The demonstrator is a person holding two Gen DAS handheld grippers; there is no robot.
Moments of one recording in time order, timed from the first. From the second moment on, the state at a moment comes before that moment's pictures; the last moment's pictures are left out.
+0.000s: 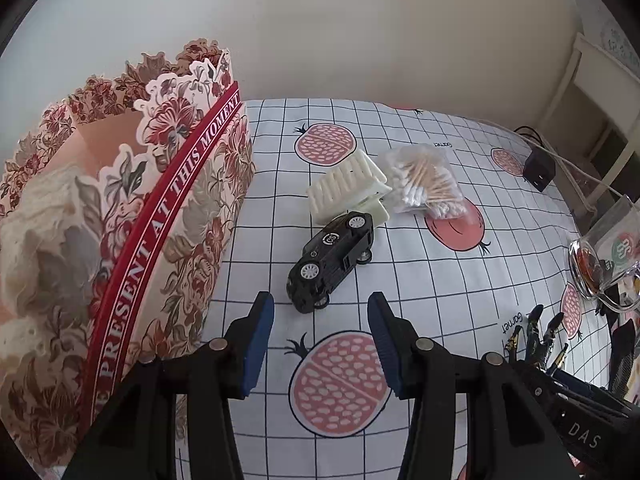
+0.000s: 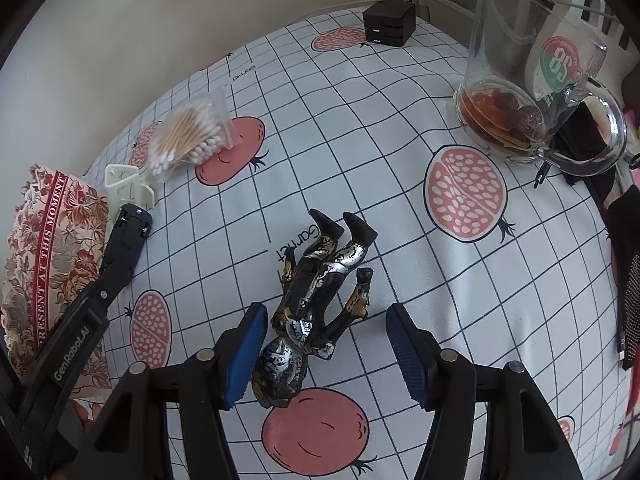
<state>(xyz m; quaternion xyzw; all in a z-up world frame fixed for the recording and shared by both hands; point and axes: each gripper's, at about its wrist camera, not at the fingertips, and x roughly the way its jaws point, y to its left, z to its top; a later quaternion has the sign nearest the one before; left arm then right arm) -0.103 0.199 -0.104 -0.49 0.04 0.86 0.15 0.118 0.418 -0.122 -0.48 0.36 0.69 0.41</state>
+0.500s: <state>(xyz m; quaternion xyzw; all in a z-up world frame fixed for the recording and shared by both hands) -0.128 0.216 -0.126 -0.48 0.06 0.86 0.16 0.117 0.413 -0.119 -0.49 0.34 0.69 0.42</state>
